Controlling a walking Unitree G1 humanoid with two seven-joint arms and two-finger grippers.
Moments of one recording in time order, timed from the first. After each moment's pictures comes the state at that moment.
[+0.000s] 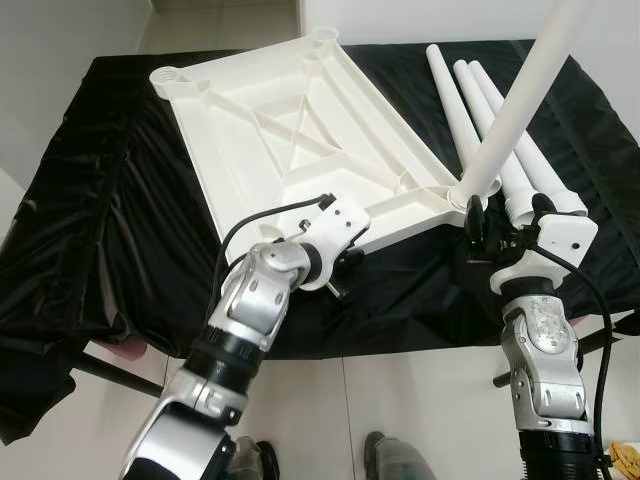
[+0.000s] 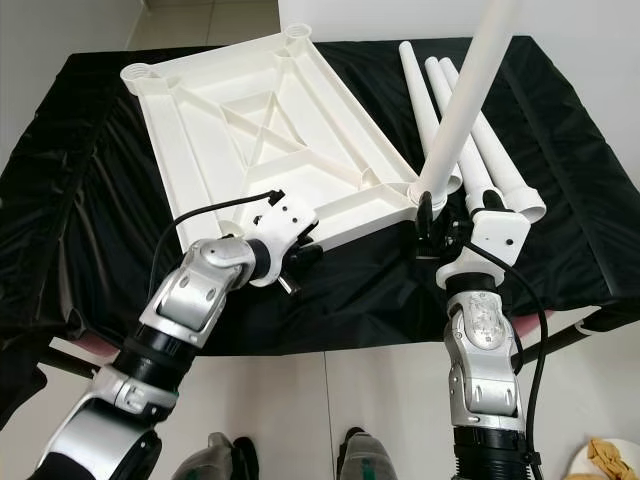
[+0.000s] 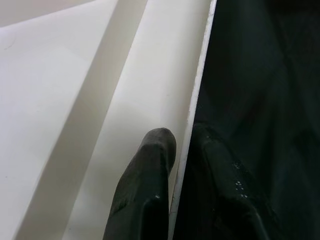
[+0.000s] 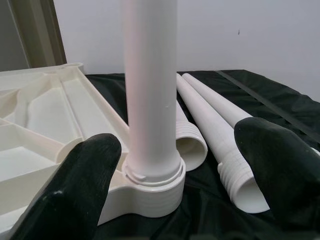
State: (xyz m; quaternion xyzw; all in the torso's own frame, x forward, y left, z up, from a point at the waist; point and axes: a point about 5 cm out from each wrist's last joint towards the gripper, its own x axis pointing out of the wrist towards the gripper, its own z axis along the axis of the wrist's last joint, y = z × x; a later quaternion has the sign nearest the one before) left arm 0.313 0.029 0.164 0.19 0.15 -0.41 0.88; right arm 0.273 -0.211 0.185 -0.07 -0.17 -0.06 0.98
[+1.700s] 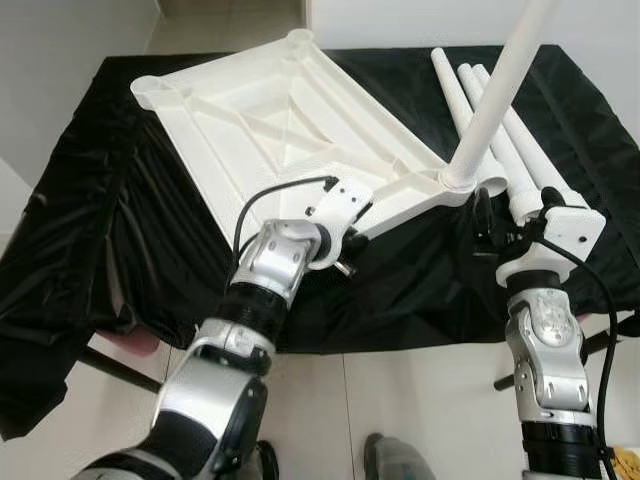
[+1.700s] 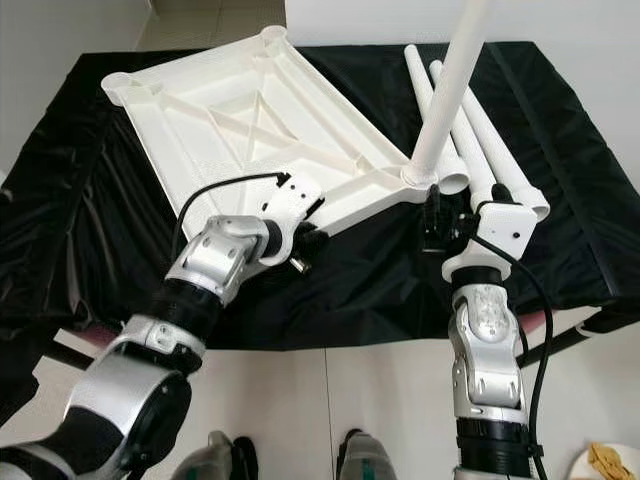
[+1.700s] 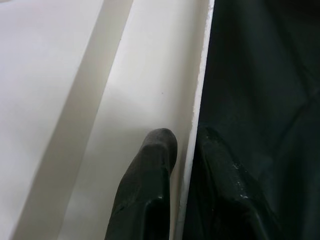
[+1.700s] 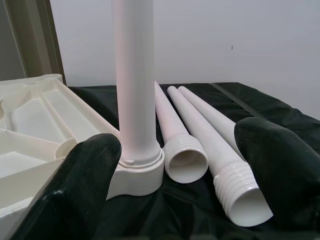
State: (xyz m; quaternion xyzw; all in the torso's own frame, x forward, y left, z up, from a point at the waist) left arm 0.360 0.020 0.171 0.15 0.18 -0.41 0.88; right arm 0.277 -0.215 0.193 -0.08 -0.19 -0.08 0.98
